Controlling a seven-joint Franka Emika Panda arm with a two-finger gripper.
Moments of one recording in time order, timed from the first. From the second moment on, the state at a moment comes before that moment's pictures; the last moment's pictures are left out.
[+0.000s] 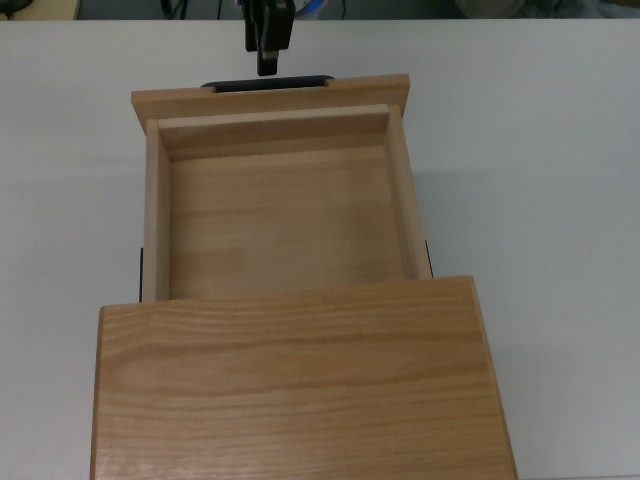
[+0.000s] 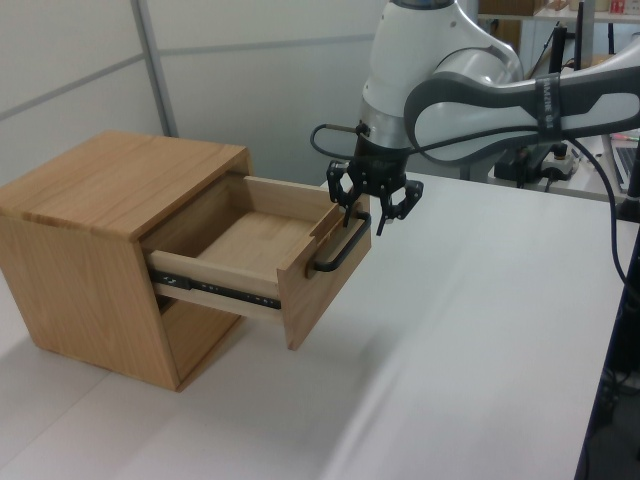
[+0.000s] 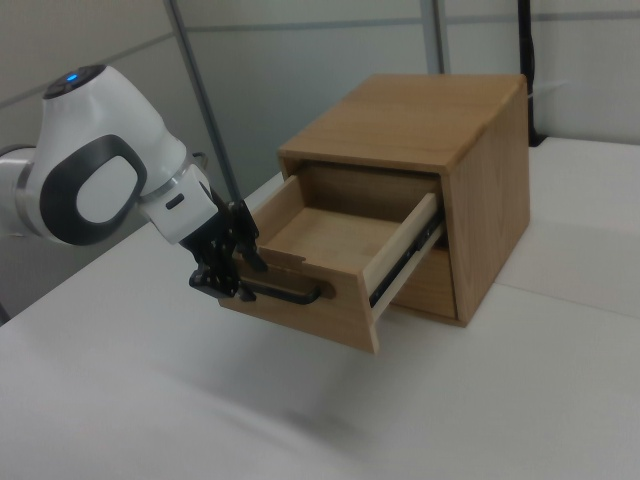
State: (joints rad) arm 0.07 -0.25 0.03 -2.01 -0.10 2.08 1.33
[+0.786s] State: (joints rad) arm 0.07 -0.25 0.02 -1.92 -0.04 1.85 0.70
